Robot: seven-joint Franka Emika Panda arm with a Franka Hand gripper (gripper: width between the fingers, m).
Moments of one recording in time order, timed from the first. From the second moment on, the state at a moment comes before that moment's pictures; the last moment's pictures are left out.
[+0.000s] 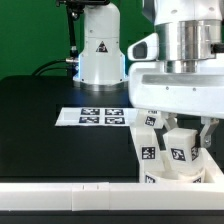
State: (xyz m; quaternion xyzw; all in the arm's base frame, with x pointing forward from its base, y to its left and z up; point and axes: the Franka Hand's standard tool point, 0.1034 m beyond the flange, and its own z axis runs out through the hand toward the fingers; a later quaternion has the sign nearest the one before) arm 0.628 0.109 0.072 -0.86 0.50 -0.06 0.08
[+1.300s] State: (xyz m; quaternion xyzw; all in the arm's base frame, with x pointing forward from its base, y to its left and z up) arm 0.632 0.119 0.072 -0.52 0.84 0.01 0.14
